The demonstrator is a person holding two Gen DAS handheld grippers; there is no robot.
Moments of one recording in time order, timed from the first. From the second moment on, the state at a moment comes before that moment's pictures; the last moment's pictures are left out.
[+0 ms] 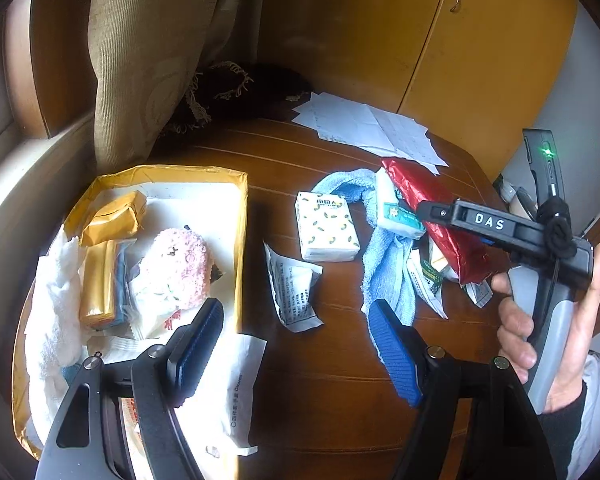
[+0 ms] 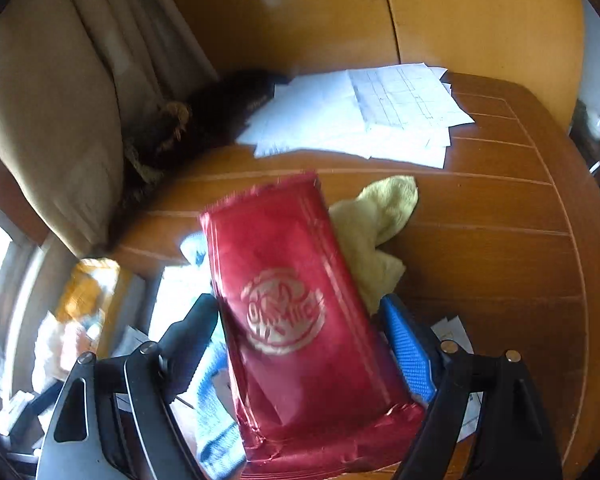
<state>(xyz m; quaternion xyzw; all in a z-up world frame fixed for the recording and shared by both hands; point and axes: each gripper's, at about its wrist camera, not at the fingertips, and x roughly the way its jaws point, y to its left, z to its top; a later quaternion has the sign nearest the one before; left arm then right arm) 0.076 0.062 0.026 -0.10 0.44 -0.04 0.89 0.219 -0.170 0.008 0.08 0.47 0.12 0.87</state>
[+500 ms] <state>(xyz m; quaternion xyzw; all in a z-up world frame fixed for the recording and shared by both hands) 0.068 0.046 0.023 -0.09 0.44 -0.04 0.89 0.140 -0.197 0.006 0.16 0.38 0.10 0.90</state>
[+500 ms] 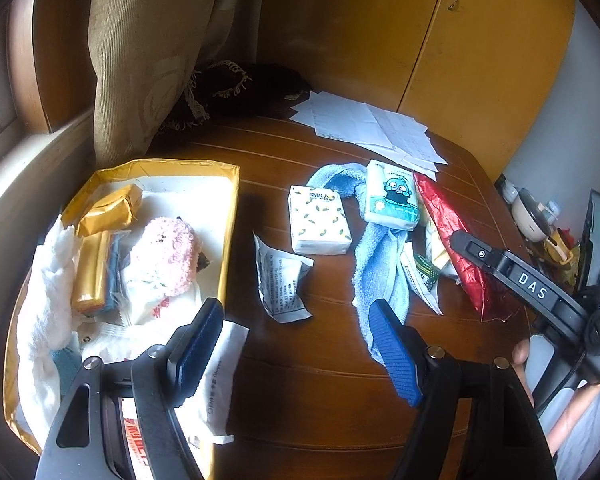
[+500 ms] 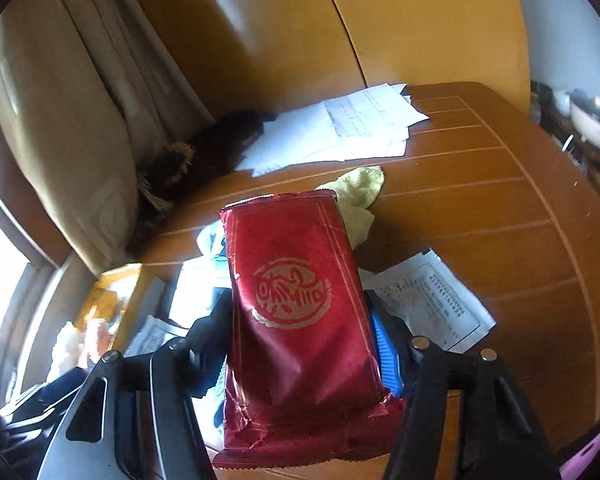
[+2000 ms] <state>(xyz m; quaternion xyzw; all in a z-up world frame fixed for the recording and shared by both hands) 0.107 0.016 -0.003 -0.02 0.51 -0.03 0.86 0.120 -0.233 0.009 0.30 0.34 0.13 0.88</state>
